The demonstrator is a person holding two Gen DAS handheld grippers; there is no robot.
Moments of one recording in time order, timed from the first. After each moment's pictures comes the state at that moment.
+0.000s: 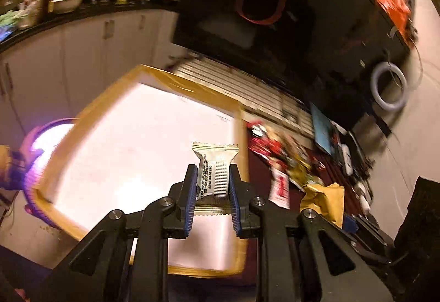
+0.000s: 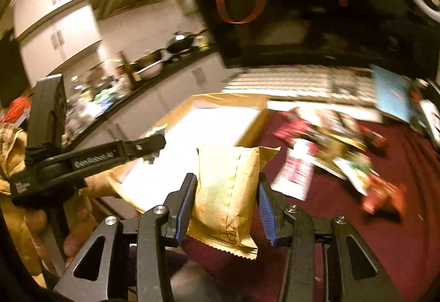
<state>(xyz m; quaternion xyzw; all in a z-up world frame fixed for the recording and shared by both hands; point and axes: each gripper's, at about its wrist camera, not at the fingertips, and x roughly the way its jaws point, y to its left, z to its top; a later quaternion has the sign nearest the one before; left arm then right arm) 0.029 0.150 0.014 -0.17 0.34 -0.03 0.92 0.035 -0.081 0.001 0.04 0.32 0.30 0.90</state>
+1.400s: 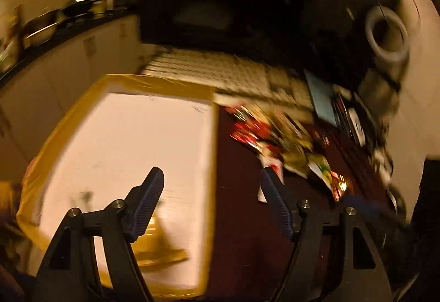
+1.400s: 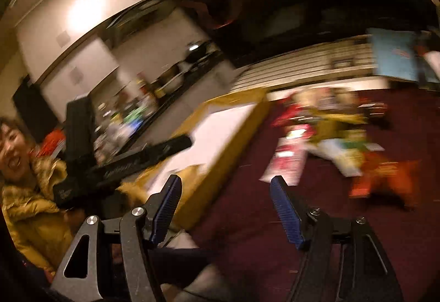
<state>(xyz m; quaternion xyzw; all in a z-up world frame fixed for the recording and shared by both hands) 0.061 0.052 0.003 -0.05 0.37 -0.06 0.92 0.047 -0.205 -0.034 0.18 0.32 0.30 0.88</state>
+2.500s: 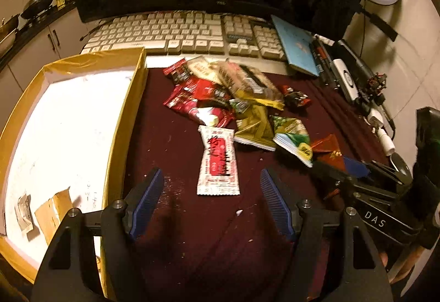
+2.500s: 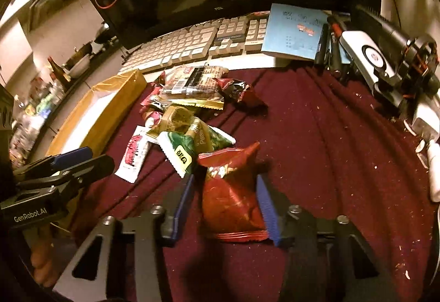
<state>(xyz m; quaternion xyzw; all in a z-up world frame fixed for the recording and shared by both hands) 0.091 -0.026 -0.032 -0.01 0.45 -0.10 0.89 0.092 -0.238 -0.075 0.08 0.42 0.12 0.90</state>
